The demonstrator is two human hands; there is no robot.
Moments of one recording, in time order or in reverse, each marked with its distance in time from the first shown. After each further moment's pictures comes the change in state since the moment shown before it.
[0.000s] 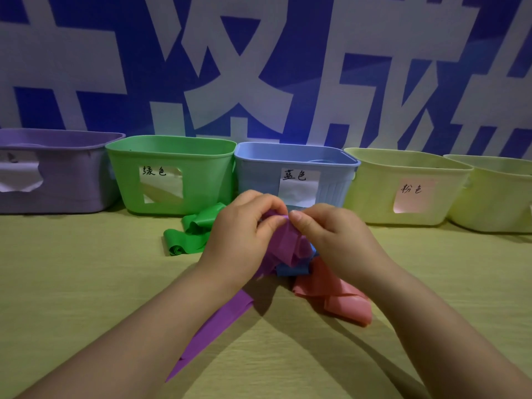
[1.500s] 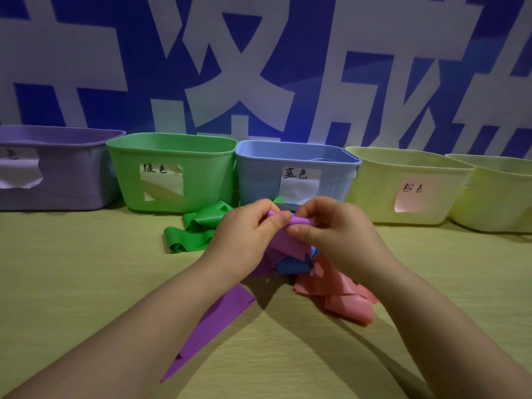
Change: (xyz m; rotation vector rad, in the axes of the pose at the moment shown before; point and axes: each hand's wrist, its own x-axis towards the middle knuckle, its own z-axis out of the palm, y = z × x) left_hand 0.001 -0.003 0.000 -0.135 -0.167 -0.217; right_hand 0.004 0.006 0.002 0.082 0.044 0.082
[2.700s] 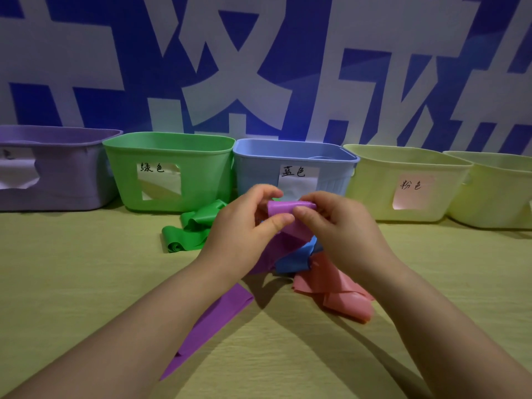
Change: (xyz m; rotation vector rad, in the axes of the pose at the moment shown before) left_hand -0.001 -0.001 0.002 -0.058 0.076 0.048; right_hand -0.001 0.001 -0.002 -0.054 0.077 -0.121
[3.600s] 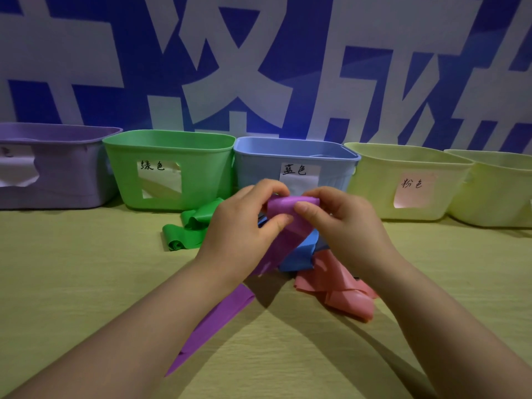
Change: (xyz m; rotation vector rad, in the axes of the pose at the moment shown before) left_hand -0.002 0.005 -0.004 0.191 0.077 0.183; right_hand 0.000 0.000 0.000 0.107 0.045 -0.026
